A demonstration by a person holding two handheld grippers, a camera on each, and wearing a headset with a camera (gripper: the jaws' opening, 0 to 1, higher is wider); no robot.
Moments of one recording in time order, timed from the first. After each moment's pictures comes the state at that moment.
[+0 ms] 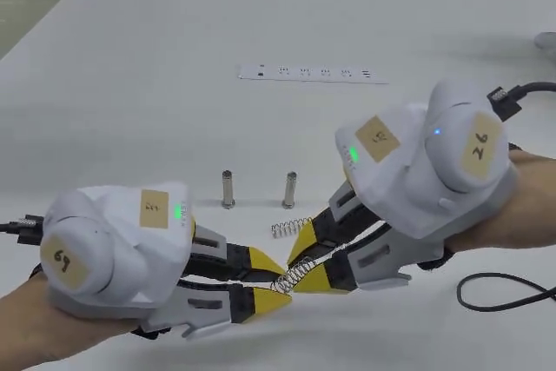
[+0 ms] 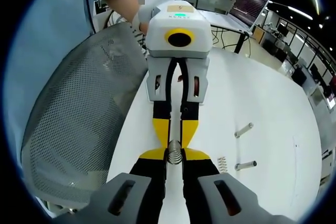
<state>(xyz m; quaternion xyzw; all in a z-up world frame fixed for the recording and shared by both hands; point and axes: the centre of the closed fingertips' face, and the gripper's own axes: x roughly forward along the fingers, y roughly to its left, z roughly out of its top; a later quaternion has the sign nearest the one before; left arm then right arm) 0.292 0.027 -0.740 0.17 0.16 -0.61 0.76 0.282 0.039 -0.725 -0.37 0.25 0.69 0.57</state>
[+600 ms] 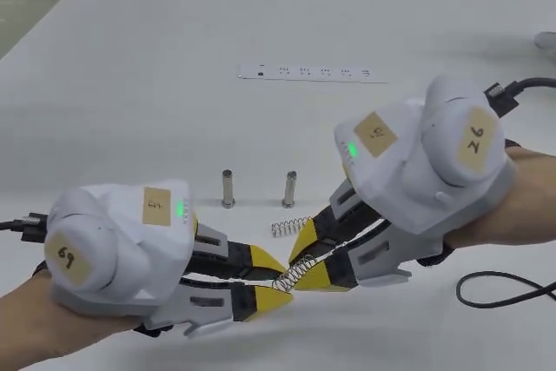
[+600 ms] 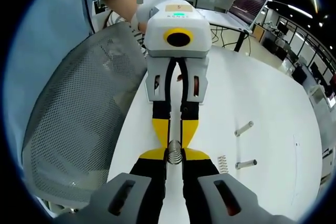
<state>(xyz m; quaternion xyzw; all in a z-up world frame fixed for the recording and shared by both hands) 0.293 0.026 -0.740 0.17 0.16 -0.61 0.76 0.283 0.038 -0.725 -0.37 0.26 0.69 0.57</state>
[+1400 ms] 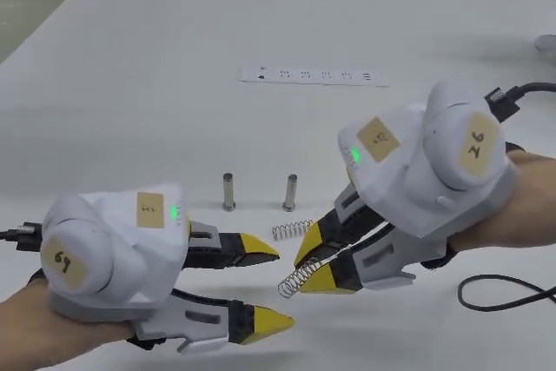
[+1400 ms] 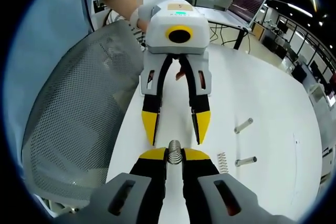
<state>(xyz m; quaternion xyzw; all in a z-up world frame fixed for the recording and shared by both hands) 0.297 0.032 -0.742 0.15 0.17 -0.59 0.77 0.286 0.035 -0.727 -0.37 0.26 0.69 0.57</state>
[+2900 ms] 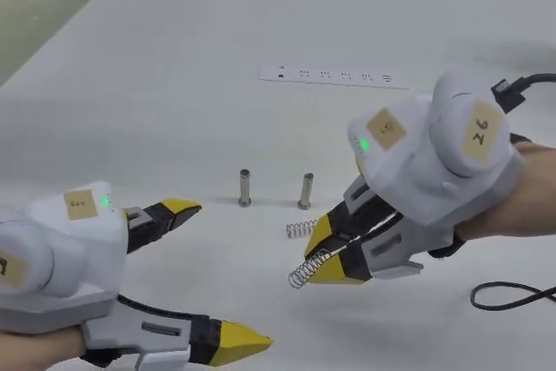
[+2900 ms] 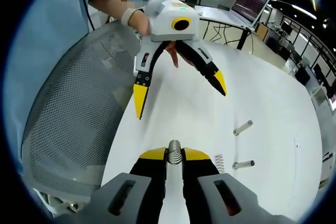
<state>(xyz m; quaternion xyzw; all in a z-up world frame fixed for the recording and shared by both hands) 0.315 0.098 -0.742 0.07 0.20 -0.44 0.87 0.293 0.038 -0.728 -0.38 0.26 0.69 0.55</state>
